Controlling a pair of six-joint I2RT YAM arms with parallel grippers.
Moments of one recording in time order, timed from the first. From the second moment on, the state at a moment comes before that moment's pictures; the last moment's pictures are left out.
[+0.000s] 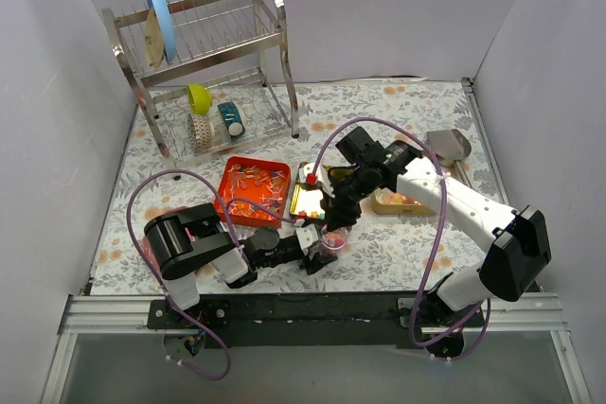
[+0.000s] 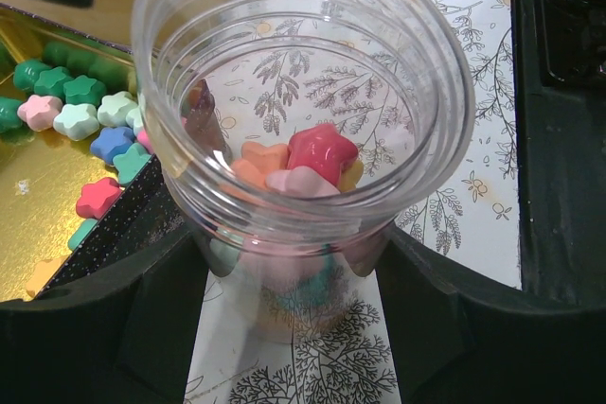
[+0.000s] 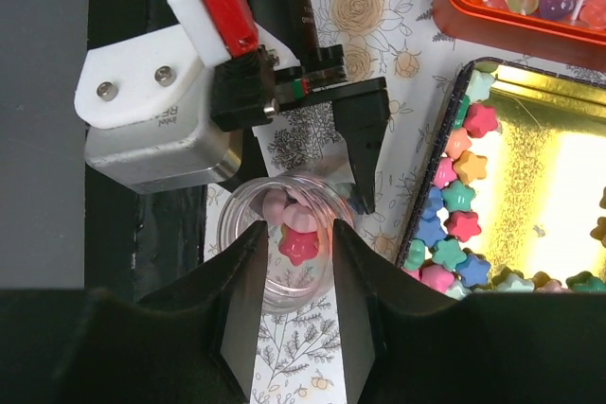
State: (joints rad) left arm -1.06 1.77 0.26 1.37 0.24 0.06; right arm 0.76 1.47 1.28 -0.97 -0.71 -0.71
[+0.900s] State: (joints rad) left arm -1.06 1.79 0.28 1.38 0.23 0.05; right arm 0.80 1.31 1.08 -0.78 -0.59 -0.69
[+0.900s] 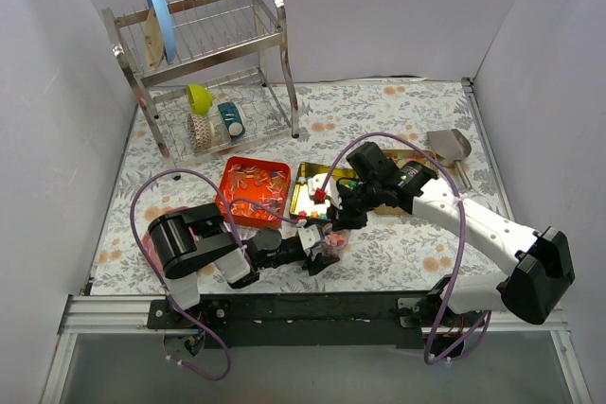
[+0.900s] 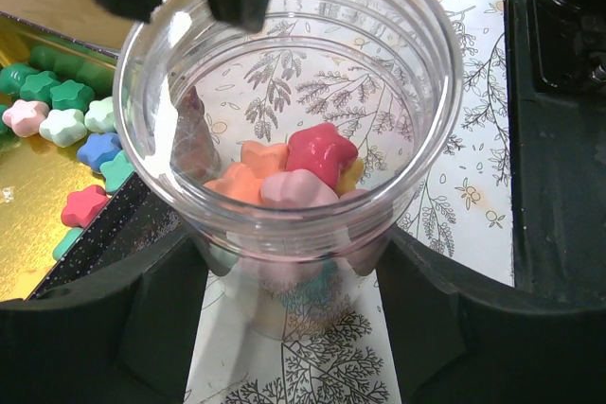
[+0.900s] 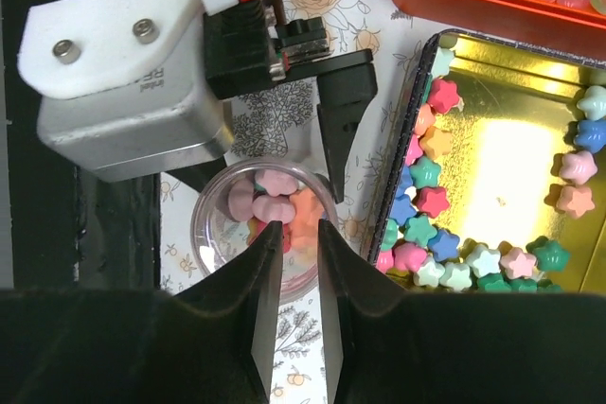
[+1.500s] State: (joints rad) left arm -1.06 1.80 0.28 1.37 0.22 0.04; right arm 0.80 1.24 0.95 -0.69 -0.66 -0.78
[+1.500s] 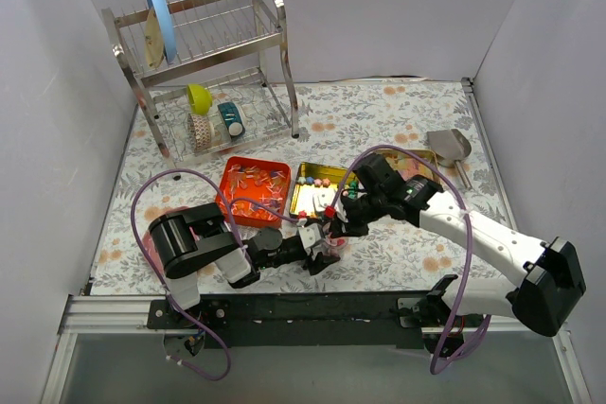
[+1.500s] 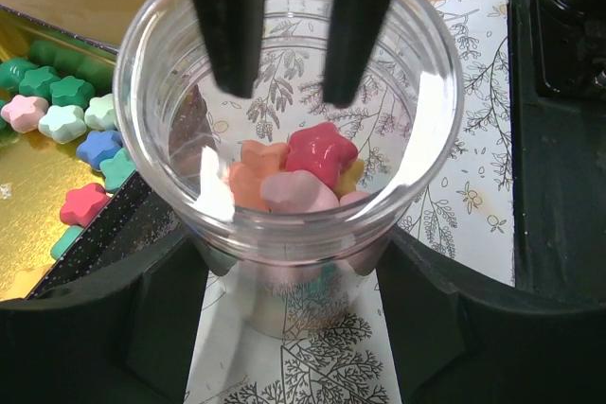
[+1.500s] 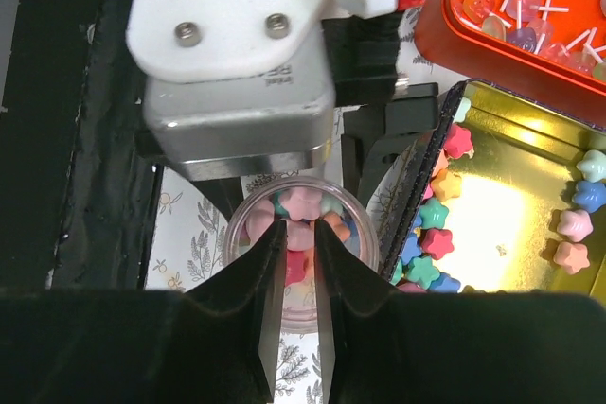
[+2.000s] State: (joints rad) left arm -1.06 1.80 0.29 1.37 0.22 0.03; right arm 0.72 1.22 0.94 -0.71 -0.70 -0.78
